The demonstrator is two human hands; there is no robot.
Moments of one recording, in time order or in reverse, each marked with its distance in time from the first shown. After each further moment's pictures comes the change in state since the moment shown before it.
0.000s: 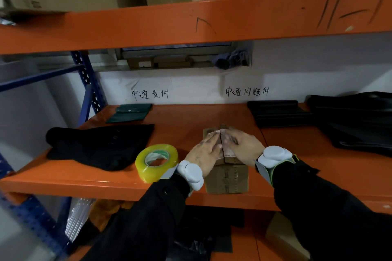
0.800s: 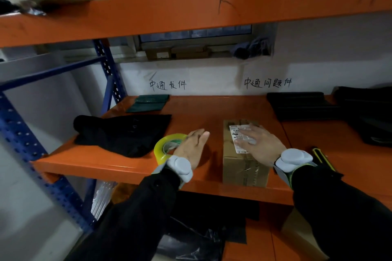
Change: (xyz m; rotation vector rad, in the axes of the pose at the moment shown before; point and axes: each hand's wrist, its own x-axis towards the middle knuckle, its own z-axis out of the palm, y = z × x) left_hand -0.033 -0.057 -0.026 -0.042 0.174 -0.242; right_hand -0.016 -0.002 0.009 -0.095 -0.120 0.032
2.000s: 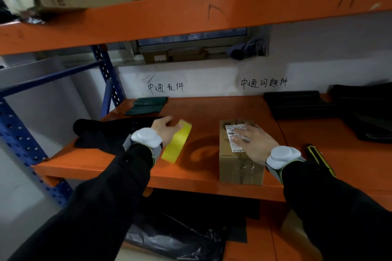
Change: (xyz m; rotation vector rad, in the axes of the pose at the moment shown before) left_hand 0.032 -0.022 -0.068 -0.293 0.122 -0.307; right_hand 0.007 0.003 0.003 -0.027 0.002 -0.007
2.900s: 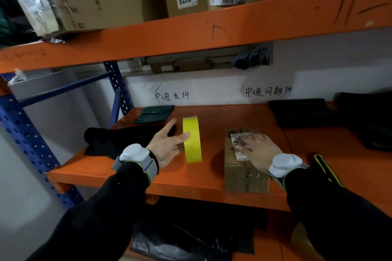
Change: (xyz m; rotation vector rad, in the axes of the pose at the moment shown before) left_hand -0.053 0.016 -0.016 -0.650 -0.247 -0.069; right_hand 0.006 0.000 -0.003 -0.278 0.024 -0.162
